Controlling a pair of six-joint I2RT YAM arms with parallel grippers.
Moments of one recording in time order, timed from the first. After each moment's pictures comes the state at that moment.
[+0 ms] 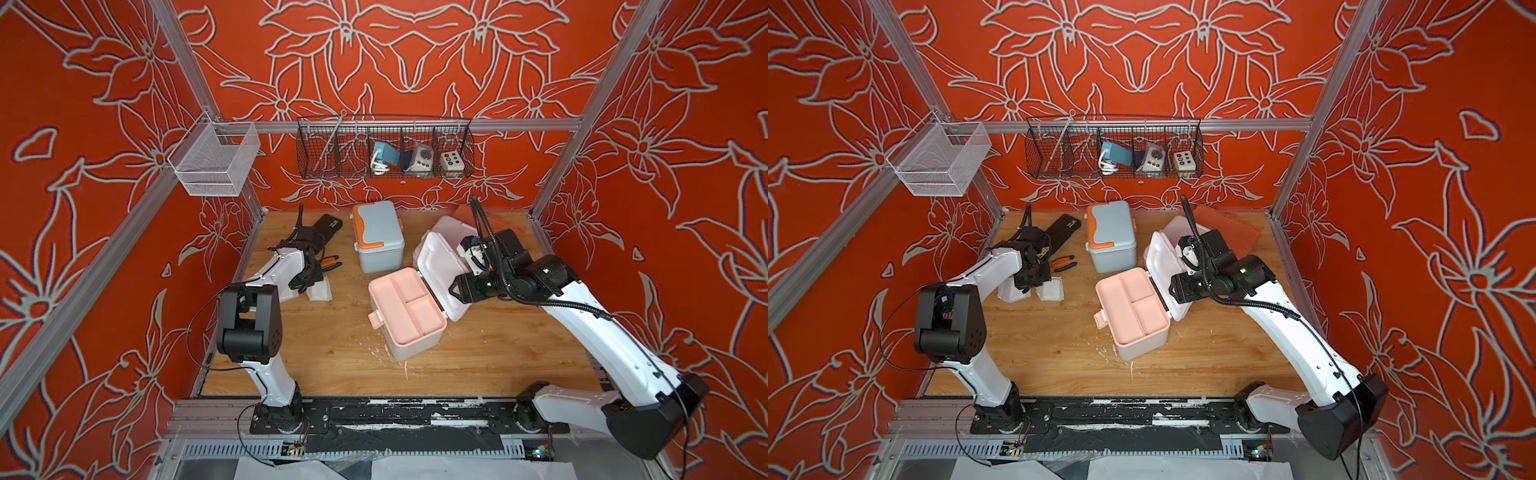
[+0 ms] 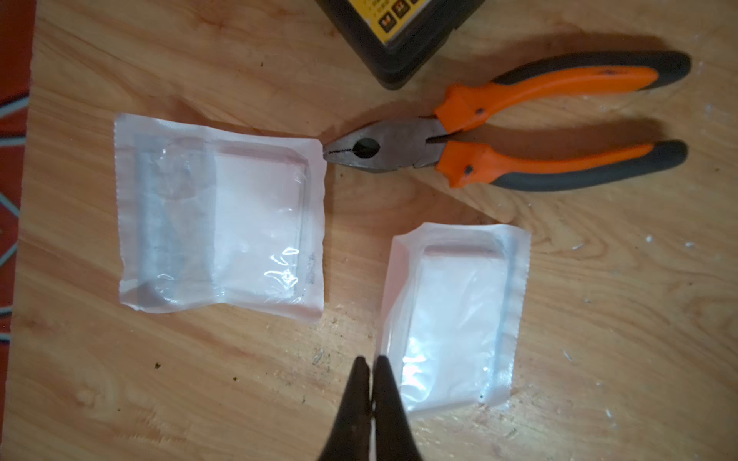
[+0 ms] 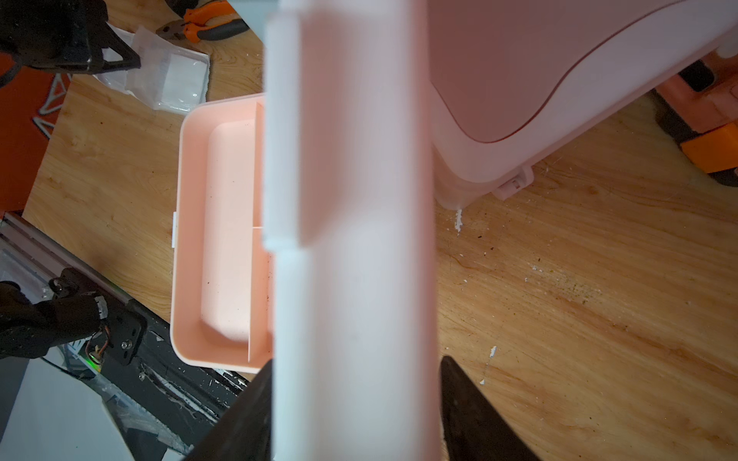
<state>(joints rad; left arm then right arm) 0.01 1.75 1.26 -0.80 -0.22 -0.35 0.54 1.23 1.32 -1.08 -0.17 0.20</state>
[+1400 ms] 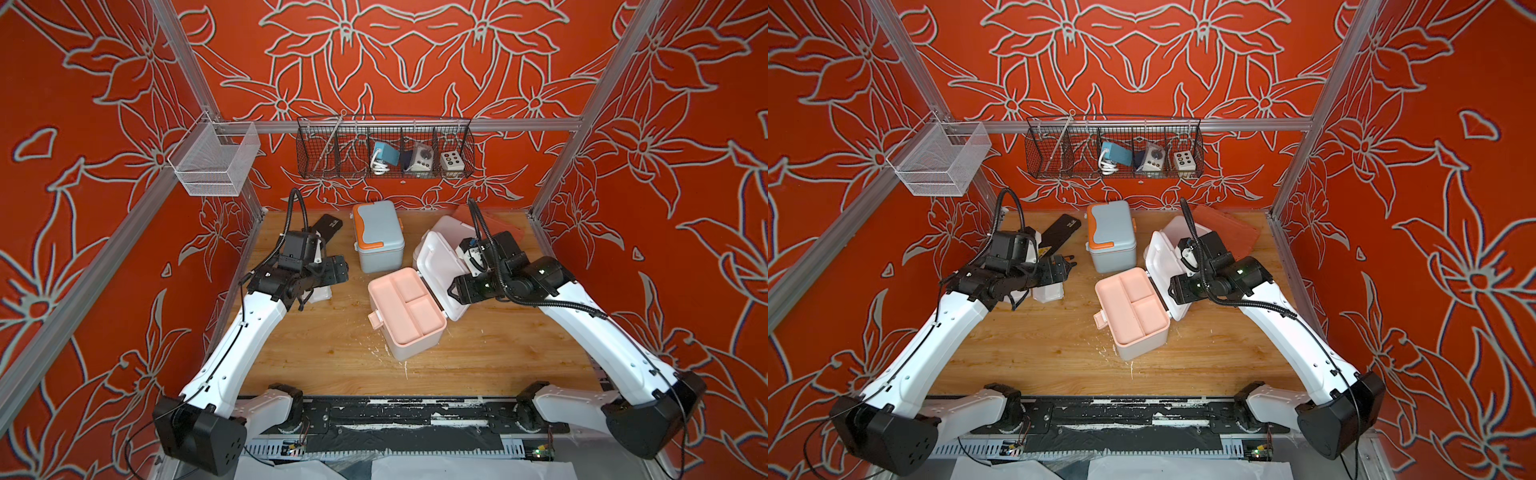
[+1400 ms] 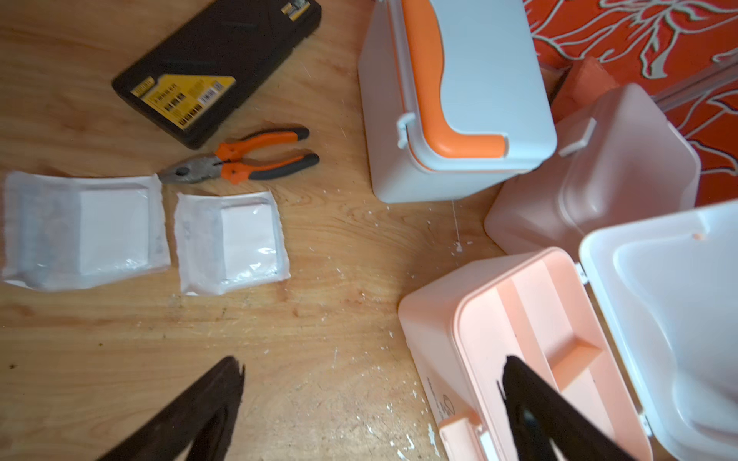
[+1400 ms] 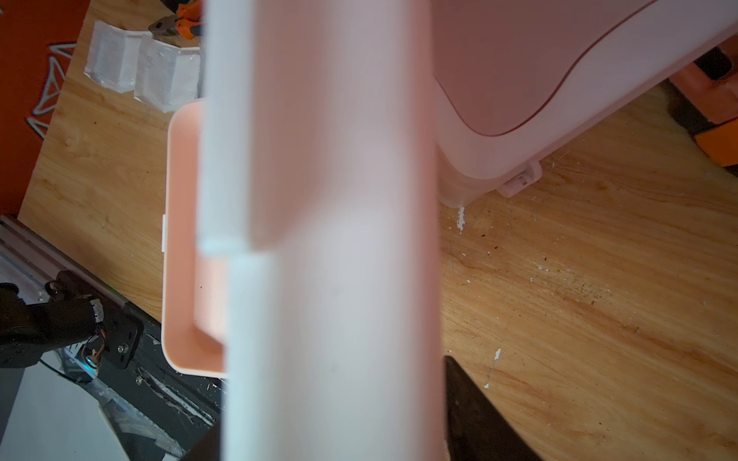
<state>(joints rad) -0.22 1.13 1.13 -0.82 0.07 -0.45 0.54 1.23 1.28 -1.05 -0.18 0.21</state>
